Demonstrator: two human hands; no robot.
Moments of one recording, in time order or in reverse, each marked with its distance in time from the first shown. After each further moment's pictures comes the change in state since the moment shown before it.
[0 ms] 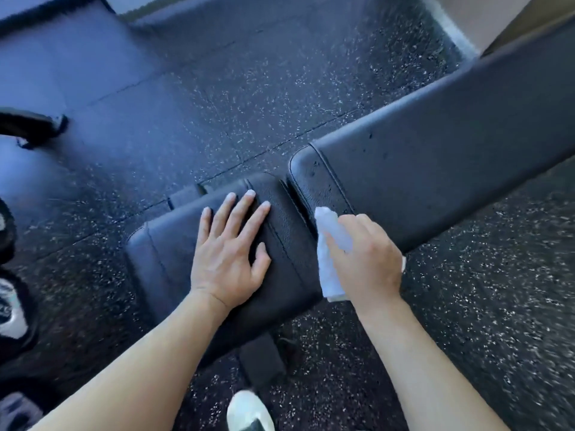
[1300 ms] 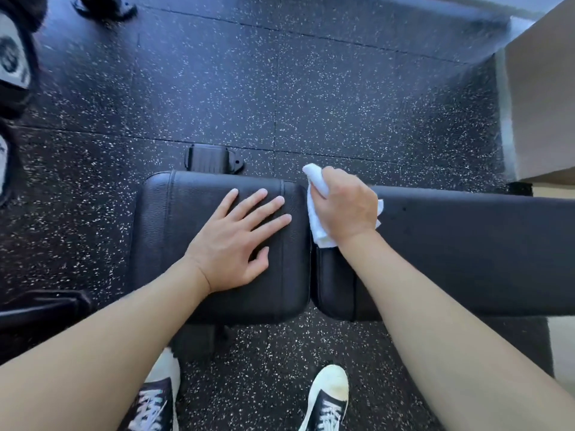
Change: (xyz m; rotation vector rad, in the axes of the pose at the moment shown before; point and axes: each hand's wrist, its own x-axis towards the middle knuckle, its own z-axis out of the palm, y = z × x) left_hand 0.003 -0.003 -0.004 -0.066 -0.034 -0.031; right_hand 0.157 -0.060 0.068 -0.029 -0.287 -0.579
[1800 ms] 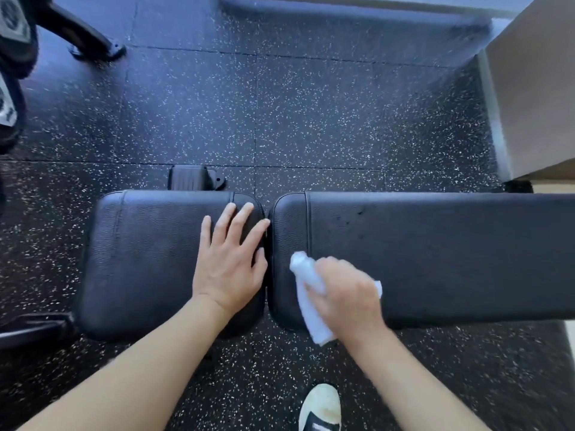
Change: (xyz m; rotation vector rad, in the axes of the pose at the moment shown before) left_hand 0.045 0.100 0.026 0.092 0.053 -0.448; right_hand -0.128 0.075 -0.059 -0.049 0.075 -0.284
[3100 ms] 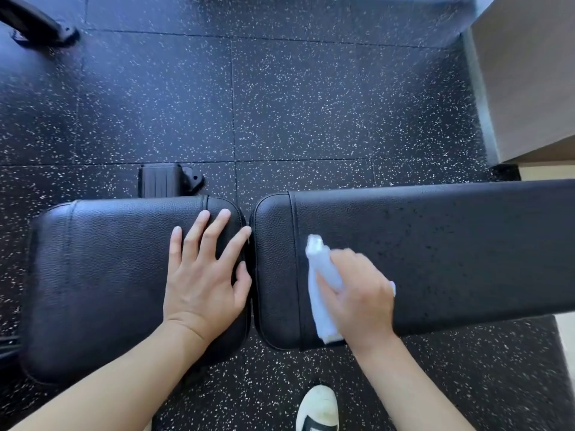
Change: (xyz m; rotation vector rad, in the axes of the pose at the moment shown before) left_hand 0.002 0.000 0.010 0.022 0.124 0.026; right_hand -0.005 0.028 0.017 0.123 0.102 0.318
